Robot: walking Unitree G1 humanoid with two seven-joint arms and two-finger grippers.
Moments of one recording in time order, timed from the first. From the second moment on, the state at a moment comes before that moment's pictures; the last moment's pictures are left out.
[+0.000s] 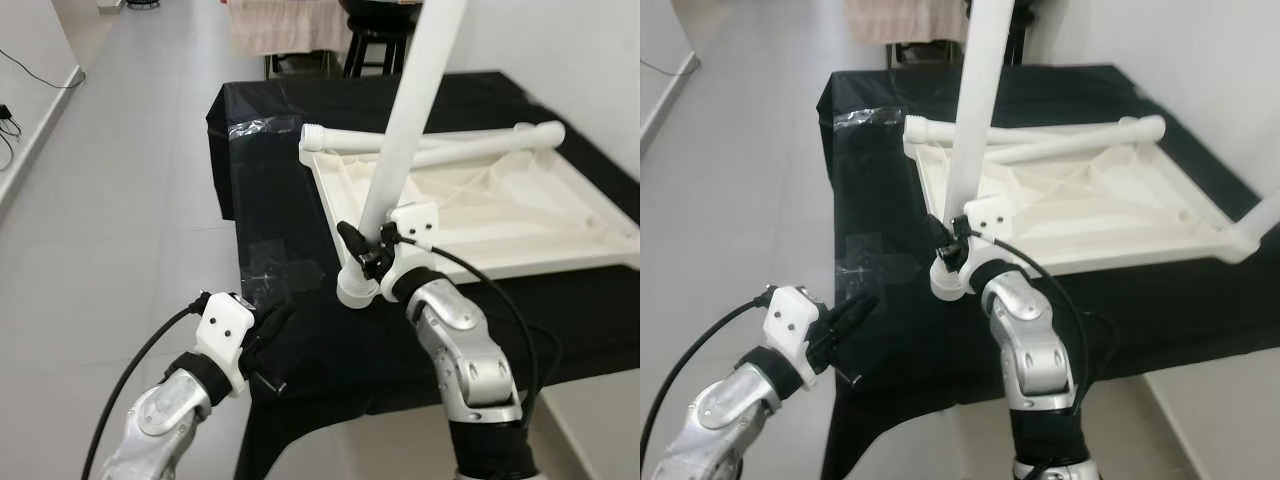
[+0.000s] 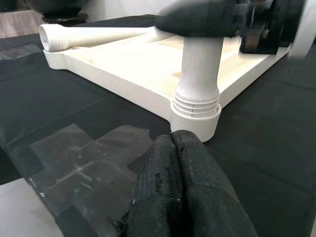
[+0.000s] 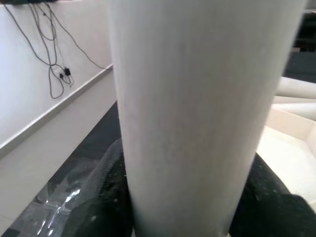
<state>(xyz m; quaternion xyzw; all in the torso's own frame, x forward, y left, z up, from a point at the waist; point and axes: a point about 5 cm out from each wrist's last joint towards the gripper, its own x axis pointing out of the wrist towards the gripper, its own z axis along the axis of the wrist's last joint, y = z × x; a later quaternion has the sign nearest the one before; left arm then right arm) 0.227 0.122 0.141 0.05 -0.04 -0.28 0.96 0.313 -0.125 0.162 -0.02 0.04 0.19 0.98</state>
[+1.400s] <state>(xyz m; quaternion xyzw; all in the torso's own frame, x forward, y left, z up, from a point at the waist) 0.238 0.108 0.134 0.05 -0.06 -0.31 0.95 0.323 -0.120 0.175 0.01 -0.02 0.15 0.99</state>
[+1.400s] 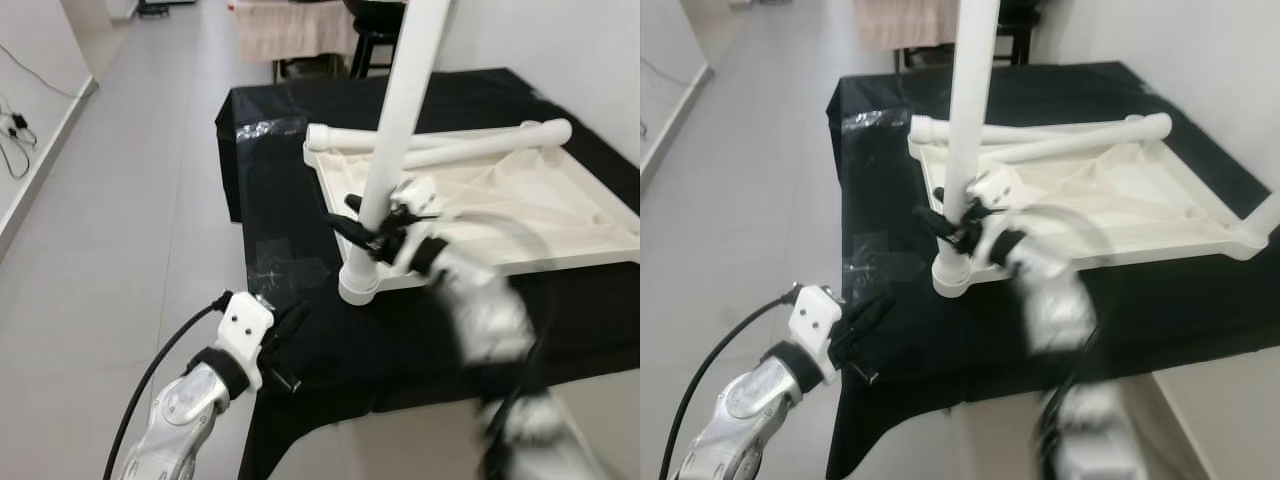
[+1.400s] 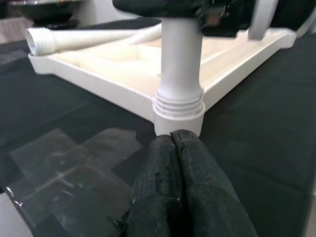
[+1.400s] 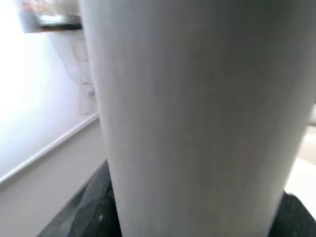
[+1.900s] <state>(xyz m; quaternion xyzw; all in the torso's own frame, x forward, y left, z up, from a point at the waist) 0.242 0.113 0.134 0.05 -0.06 -0.30 0.95 0.327 -0.100 0.156 -0.03 0.03 0.26 0.97</state>
